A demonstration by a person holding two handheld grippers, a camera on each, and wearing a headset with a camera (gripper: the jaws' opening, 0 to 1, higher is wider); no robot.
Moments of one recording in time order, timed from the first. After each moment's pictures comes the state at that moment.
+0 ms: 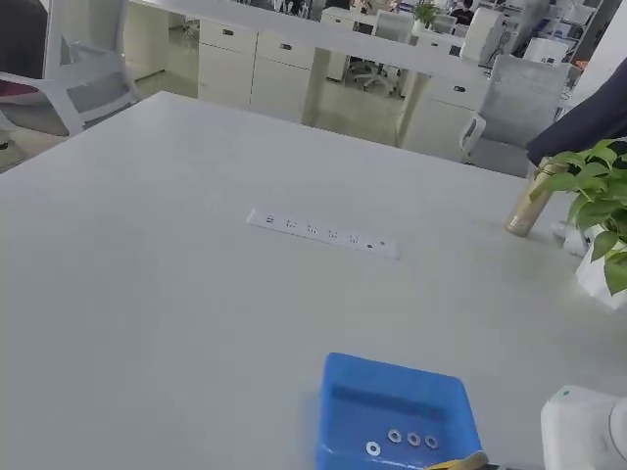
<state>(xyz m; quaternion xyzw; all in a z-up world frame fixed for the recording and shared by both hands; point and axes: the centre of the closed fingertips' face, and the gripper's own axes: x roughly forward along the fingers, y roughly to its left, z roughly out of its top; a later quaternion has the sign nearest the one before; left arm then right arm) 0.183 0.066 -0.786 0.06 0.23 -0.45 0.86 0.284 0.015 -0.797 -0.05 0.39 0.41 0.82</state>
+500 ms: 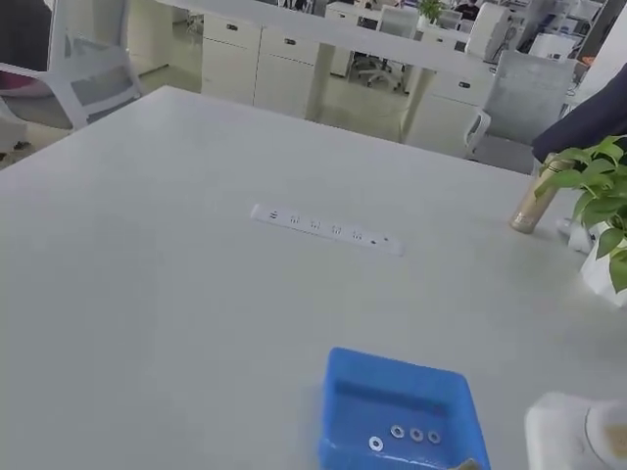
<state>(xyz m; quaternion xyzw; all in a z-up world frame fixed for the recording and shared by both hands) 0.184 0.066 -0.787 0.06 0.23 -0.45 0.86 0.281 0.014 -0.819 -0.05 0.42 0.41 0.81</state>
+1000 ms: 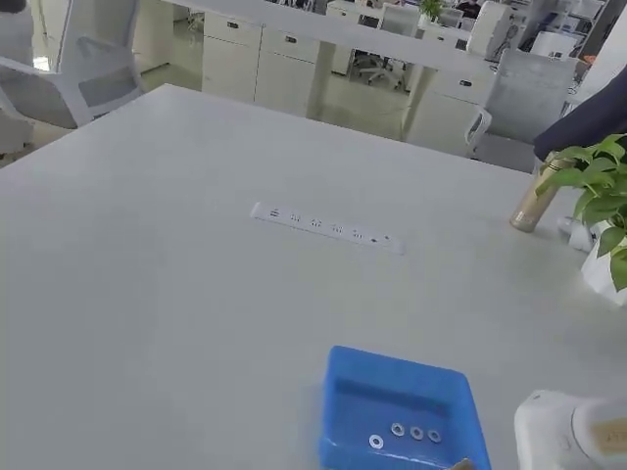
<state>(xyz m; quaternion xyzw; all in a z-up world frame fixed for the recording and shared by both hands) 0.184 0.066 -0.787 0.06 0.23 -0.45 0.86 0.276 0.019 -0.821 -0.08 0.42 0.42 0.80</state>
